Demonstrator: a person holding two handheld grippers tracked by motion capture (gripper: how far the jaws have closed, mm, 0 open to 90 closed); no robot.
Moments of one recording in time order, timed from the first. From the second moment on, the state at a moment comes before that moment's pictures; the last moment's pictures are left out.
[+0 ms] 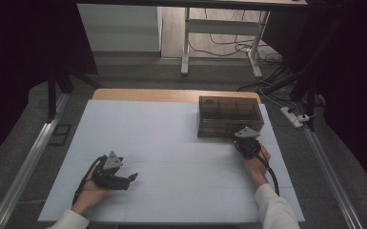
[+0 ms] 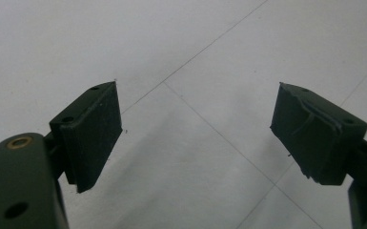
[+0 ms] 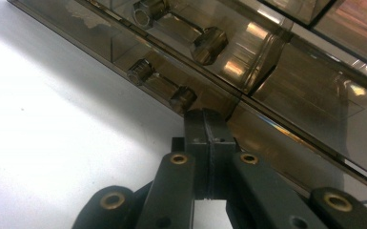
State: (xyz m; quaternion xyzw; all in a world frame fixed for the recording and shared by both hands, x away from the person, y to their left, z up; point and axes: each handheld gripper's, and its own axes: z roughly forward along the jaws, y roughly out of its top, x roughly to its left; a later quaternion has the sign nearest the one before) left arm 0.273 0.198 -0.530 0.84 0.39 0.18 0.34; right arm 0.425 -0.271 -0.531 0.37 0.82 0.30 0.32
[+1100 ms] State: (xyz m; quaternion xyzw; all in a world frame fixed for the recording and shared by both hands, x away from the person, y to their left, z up) left arm 0.269 0.202 -0.529 0.84 0.39 0.18 0.34; right arm 0.392 -0.272 -0.512 0.35 0.81 0.37 0.29
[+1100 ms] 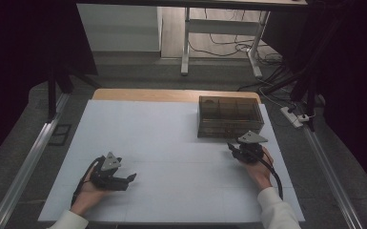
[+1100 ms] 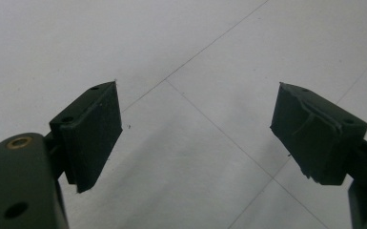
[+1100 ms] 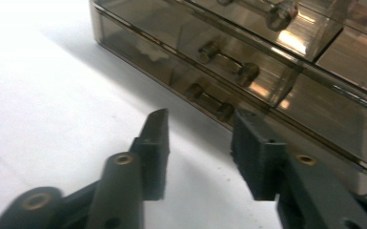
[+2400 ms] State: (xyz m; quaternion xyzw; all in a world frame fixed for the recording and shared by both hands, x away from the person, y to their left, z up) left arm 0.266 0.206 -0.527 0.83 0.39 0.18 0.35; right arm 0.293 -0.293 -0.511 0.29 0.84 0.40 0.23
